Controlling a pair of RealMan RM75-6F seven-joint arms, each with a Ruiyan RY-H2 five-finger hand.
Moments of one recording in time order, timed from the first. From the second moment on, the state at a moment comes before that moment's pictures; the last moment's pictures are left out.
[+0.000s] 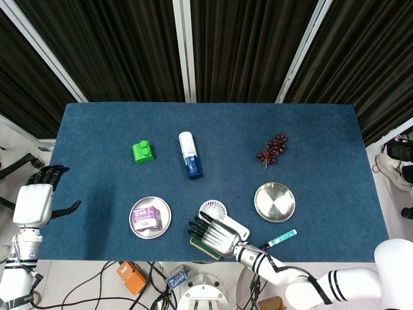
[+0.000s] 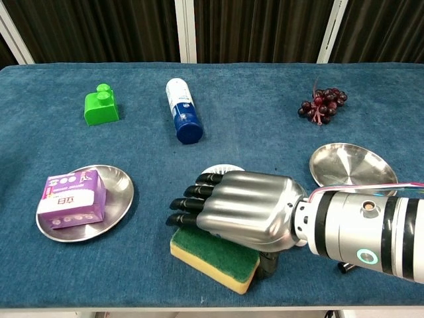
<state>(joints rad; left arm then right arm) -0.21 -1.15 -0.07 -1.77 1.31 1.46 0.28 0.78 -1.63 0.02 -1.80 -1.15 0.74 -1.05</state>
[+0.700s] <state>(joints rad) -0.20 -1.15 -0.08 -1.76 1.34 1.45 0.27 0.74 -1.50 0.04 -1.83 -1.41 0.98 -0.74</state>
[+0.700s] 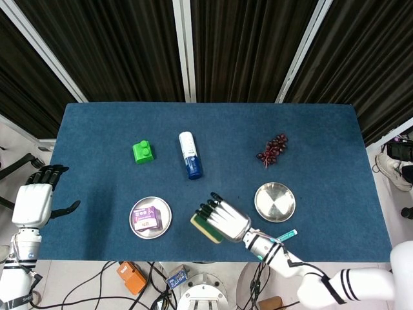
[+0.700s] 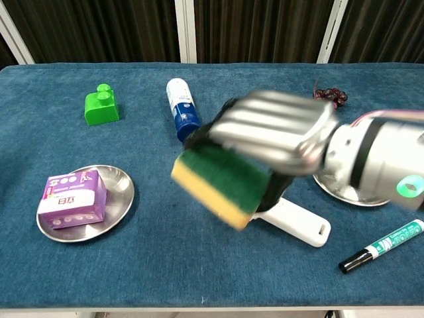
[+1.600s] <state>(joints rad) -0.21 -1.20 -0.04 -1.74 1.42 1.40 0.28 0.63 -1.33 -0.03 -1.52 -1.35 0.90 -0.44</state>
